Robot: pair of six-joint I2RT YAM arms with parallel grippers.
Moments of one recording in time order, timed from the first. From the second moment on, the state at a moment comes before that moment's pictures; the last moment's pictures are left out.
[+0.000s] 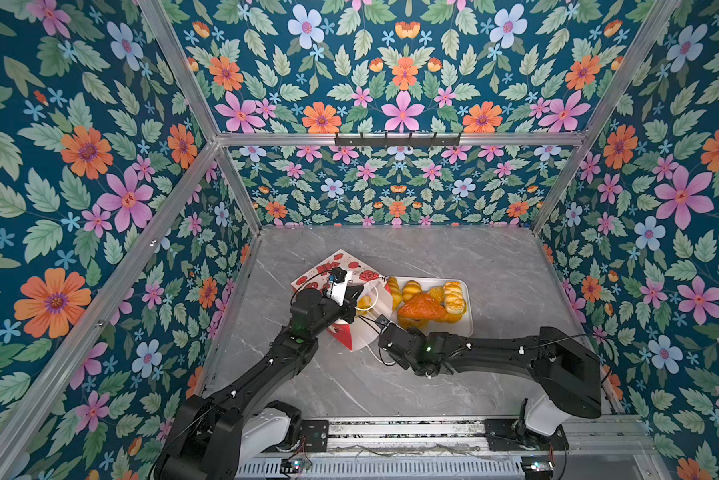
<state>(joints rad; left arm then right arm) -0.42 1.11 0.48 0.45 0.33 -0.07 1.14 1.65 0.99 -0.42 0.49 0.16</state>
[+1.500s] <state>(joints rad) -0.41 1.11 0.45 0.48 0.33 -0.08 1.19 1.35 0.85 -0.61 0.13 0.26</state>
